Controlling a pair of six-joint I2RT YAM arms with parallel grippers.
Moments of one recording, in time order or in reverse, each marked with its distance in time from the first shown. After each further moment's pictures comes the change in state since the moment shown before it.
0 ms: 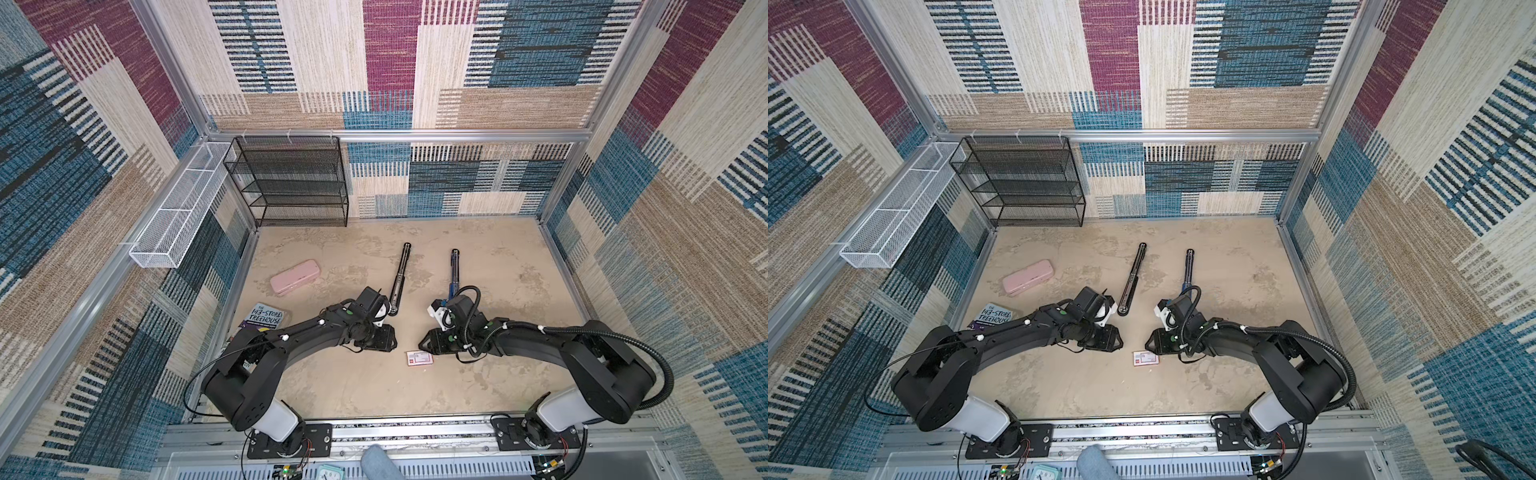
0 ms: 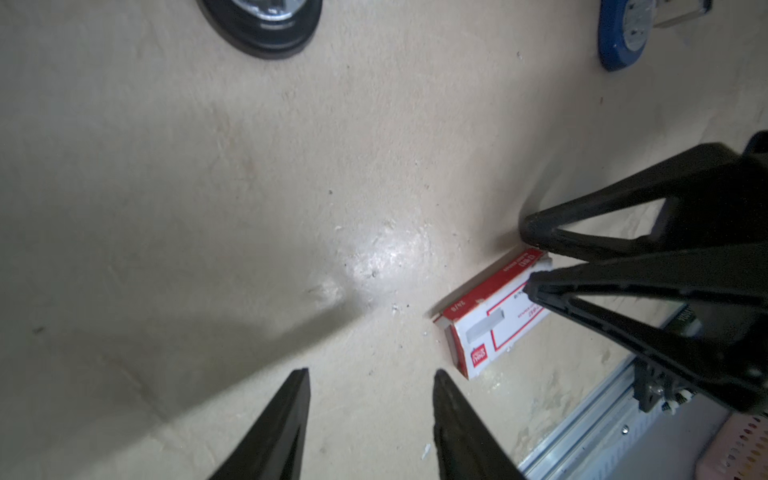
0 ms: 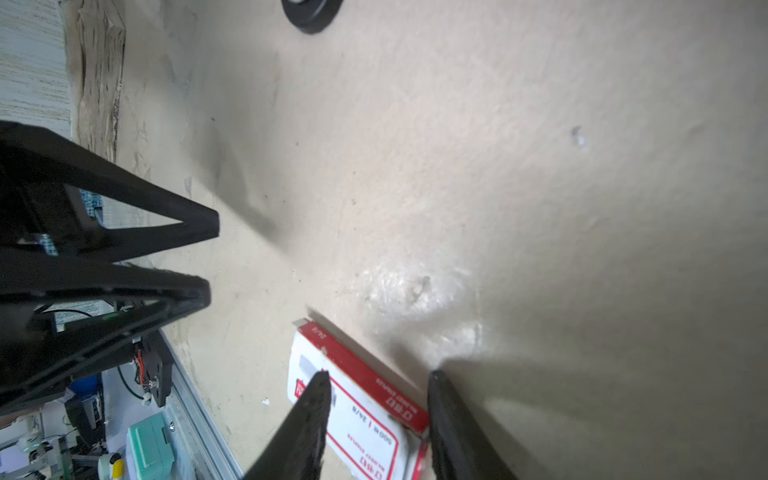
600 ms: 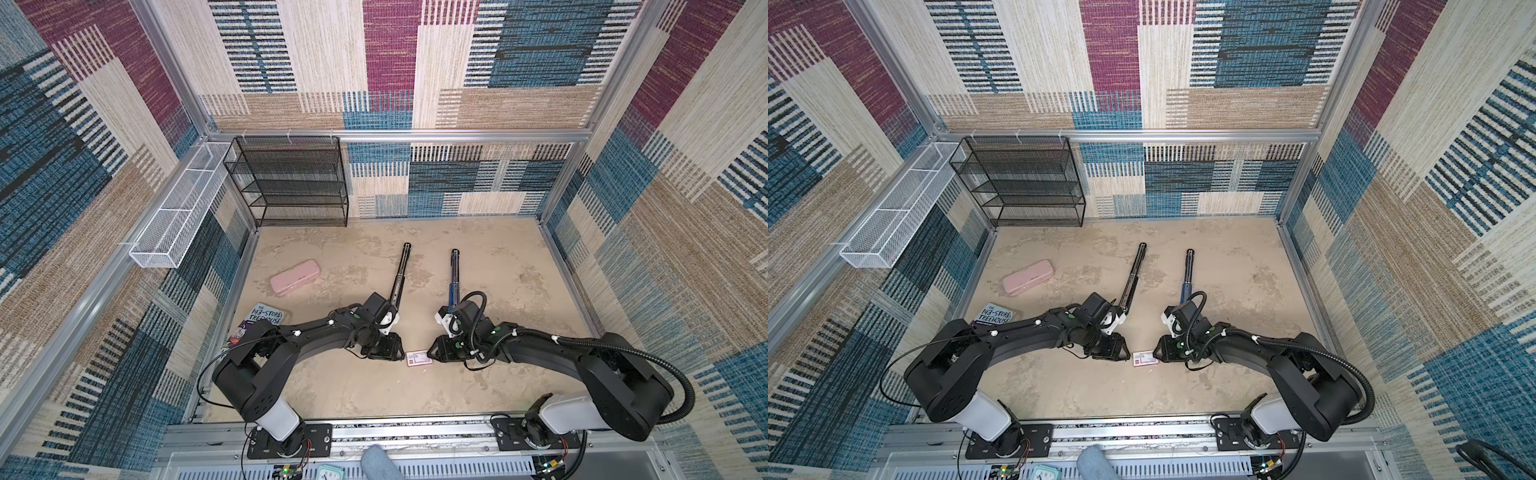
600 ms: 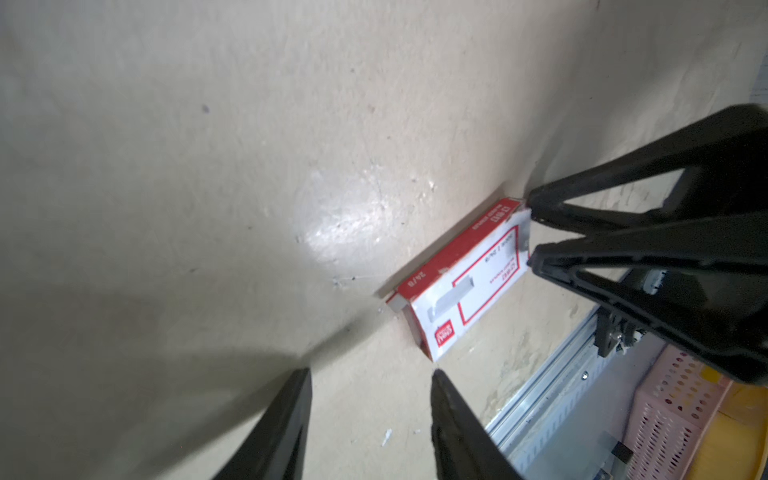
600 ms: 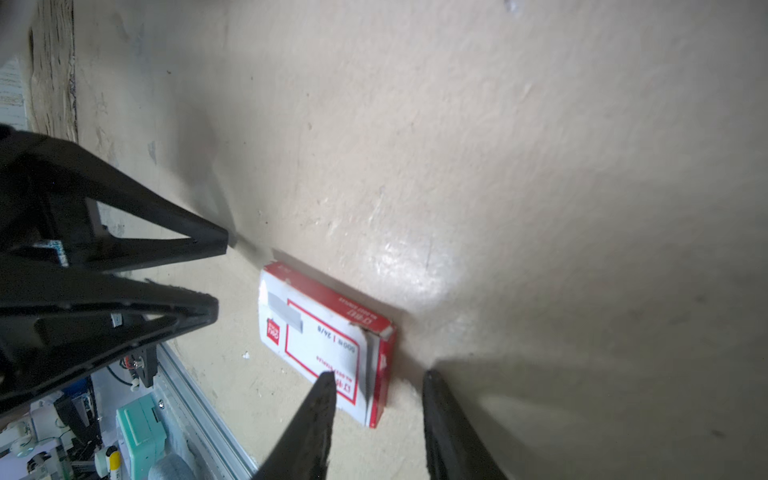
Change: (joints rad) left arm -0.046 0.081 0.008 0.018 0.150 -0.021; right arm 0.005 -0.110 -0.064 -0.123 0.004 0.011
